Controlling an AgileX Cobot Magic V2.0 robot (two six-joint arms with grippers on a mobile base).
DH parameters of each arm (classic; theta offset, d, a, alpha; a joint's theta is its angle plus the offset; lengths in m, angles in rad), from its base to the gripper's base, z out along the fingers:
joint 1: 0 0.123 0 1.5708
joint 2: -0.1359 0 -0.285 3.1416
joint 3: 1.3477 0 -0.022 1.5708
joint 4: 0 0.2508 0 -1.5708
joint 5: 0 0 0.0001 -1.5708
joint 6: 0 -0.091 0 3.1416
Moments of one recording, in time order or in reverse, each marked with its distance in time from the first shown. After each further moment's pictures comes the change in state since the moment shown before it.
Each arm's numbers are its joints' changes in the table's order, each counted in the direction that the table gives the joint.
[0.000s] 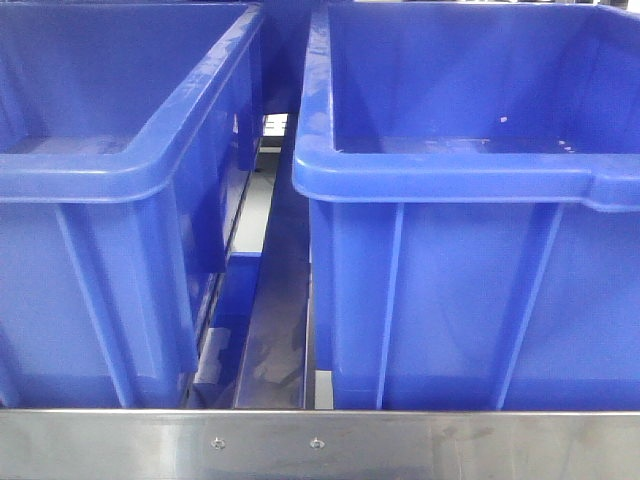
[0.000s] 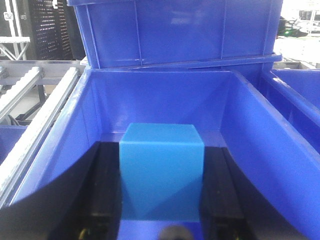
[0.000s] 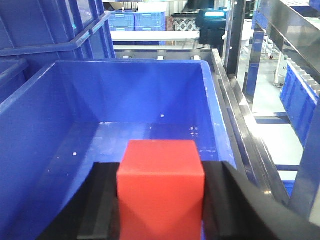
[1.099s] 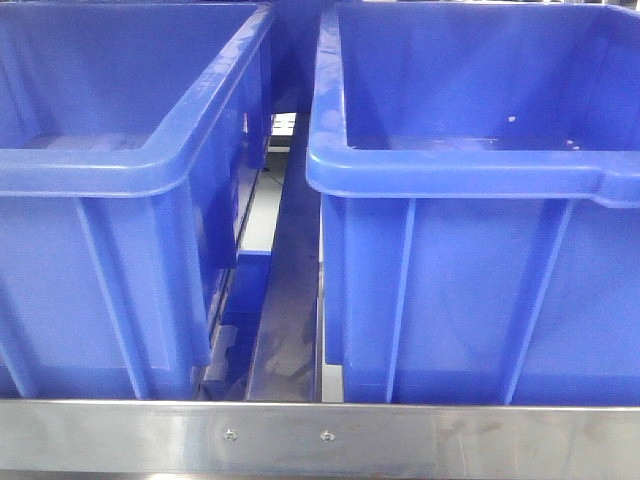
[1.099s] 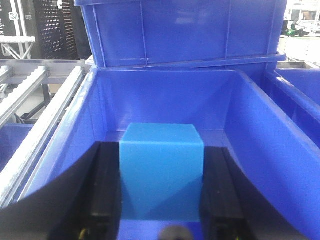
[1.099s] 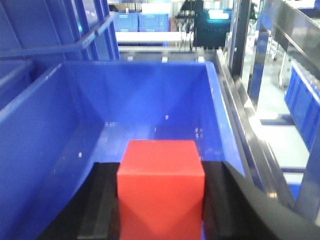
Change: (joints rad) left arm 0.000 0.000 0.000 0.000 0.000 0.000; right arm 0.000 0.000 0.000 0.000 -0.016 0.000
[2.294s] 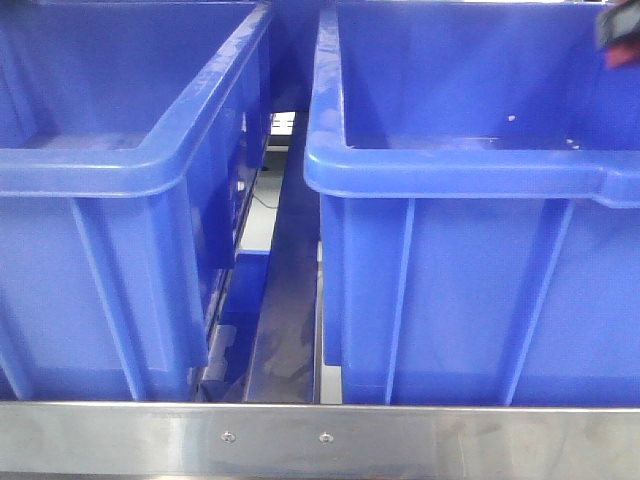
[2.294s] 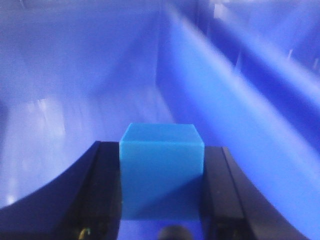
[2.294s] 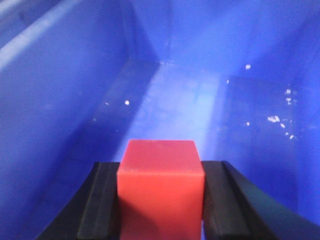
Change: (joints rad) left arm -0.265 -0.774 -0.152 0.002 -0.377 -0.019; right arm 0.222 -0.711 -0.106 0.090 -0.341 0.122
